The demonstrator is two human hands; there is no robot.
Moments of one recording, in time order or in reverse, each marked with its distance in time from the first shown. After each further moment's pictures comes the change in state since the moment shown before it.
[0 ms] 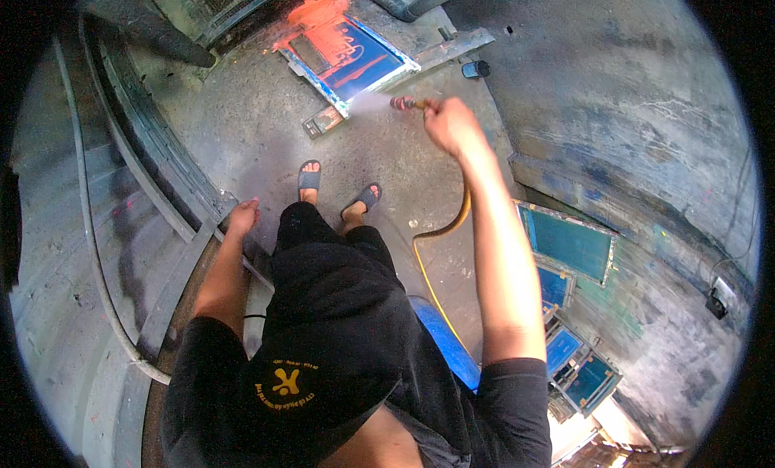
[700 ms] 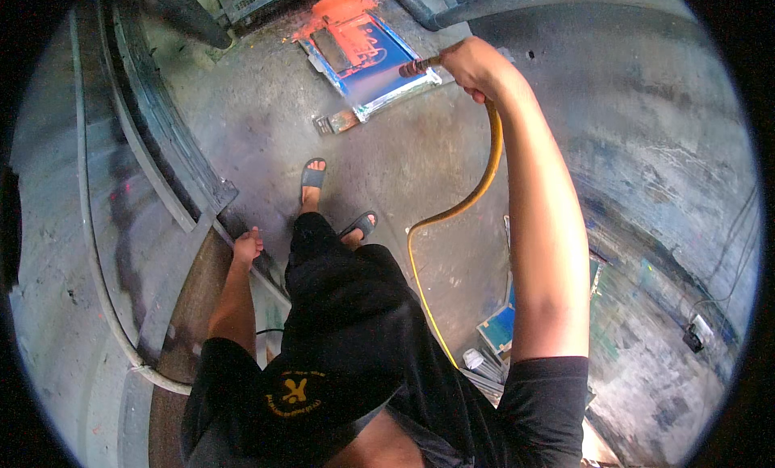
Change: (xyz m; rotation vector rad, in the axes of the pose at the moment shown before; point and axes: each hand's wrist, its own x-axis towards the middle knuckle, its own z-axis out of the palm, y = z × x) left_hand -0.054 -0.079 -0.008 -0.260 0.097 -0.269; right_hand 0.103 -0.153 -0.085 -0.212 -0.332 0.028
